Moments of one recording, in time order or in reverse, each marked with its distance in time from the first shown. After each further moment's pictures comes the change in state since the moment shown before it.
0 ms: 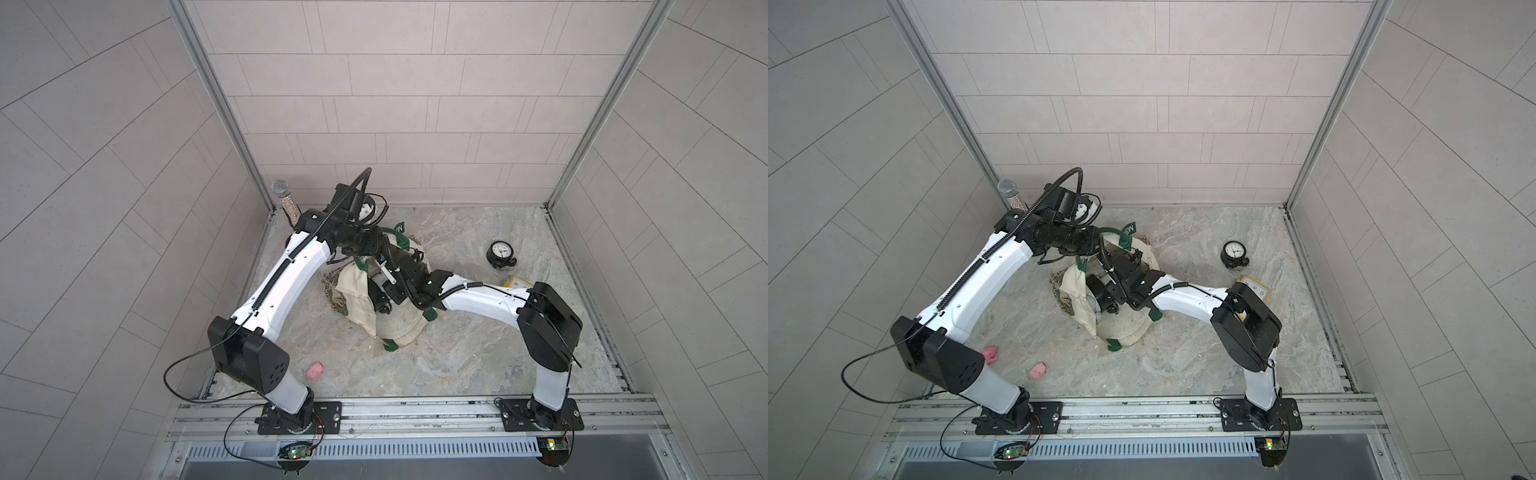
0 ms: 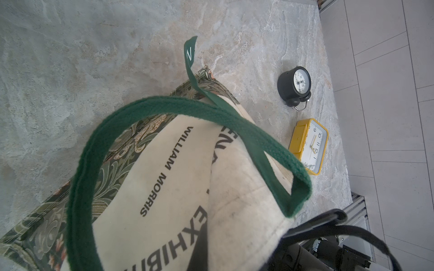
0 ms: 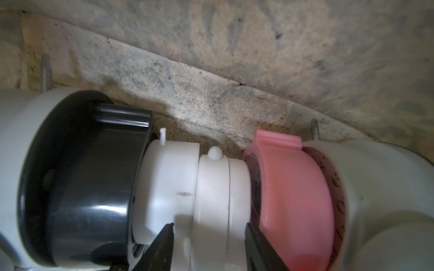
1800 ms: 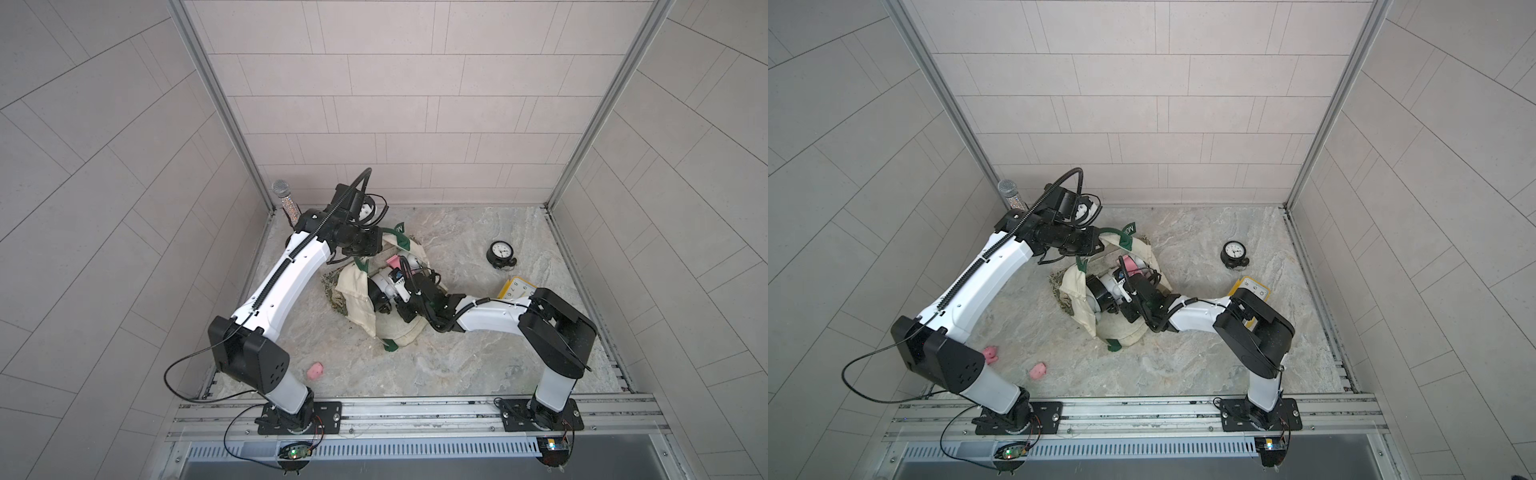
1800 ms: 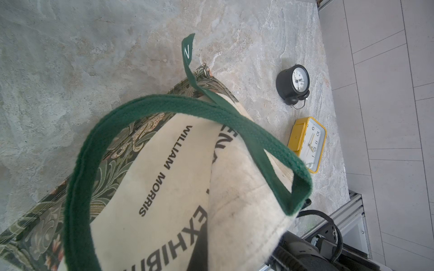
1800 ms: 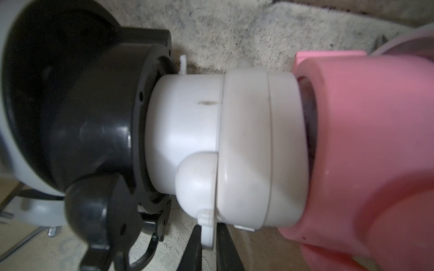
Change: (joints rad) left arm 0.002 0.002 0.000 -0.003 0.012 0.000; right arm -0.006 -0.091 -0.392 0.423 -0.138 0.089
